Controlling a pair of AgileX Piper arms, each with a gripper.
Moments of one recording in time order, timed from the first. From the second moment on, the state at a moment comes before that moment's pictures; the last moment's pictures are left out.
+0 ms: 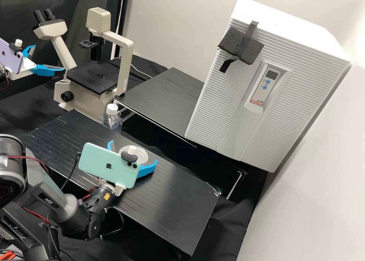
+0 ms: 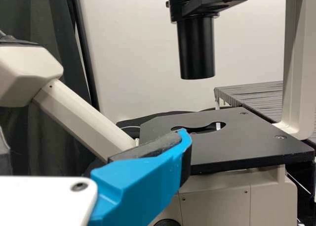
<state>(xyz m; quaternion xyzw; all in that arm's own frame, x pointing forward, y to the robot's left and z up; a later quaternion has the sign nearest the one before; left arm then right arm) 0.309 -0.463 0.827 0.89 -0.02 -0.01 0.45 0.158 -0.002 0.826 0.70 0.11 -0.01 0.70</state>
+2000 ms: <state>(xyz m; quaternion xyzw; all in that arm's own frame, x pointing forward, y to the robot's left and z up) 0.309 -0.463 0.827 0.89 -0.02 -0.01 0.45 0.141 -0.020 0.868 0.75 -0.07 0.05 0.66</state>
